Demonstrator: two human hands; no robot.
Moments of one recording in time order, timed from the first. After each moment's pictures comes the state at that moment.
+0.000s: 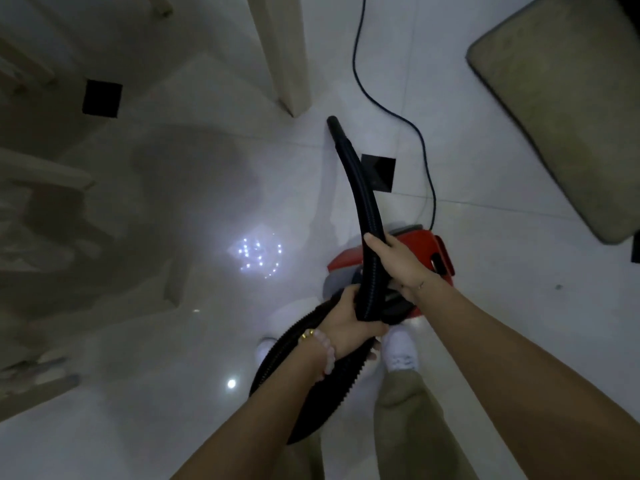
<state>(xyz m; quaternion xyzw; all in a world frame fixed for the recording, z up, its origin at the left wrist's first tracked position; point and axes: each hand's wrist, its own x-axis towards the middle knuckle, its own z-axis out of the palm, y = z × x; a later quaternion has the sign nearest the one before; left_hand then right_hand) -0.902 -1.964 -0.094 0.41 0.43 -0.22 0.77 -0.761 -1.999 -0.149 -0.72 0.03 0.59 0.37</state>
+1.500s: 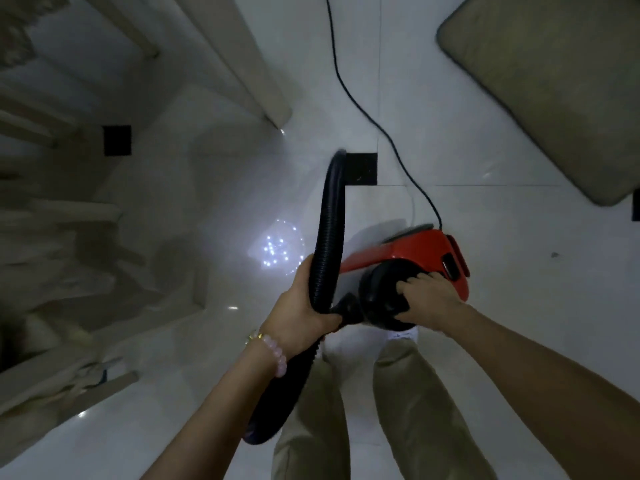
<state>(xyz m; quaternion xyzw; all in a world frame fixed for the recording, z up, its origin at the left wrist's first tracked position) -0.878 -1.937 0.020 0.65 0.44 -0.22 0.58 -0.728 -2.107 -0.111 -0.74 -0.50 0.42 -0.18</state>
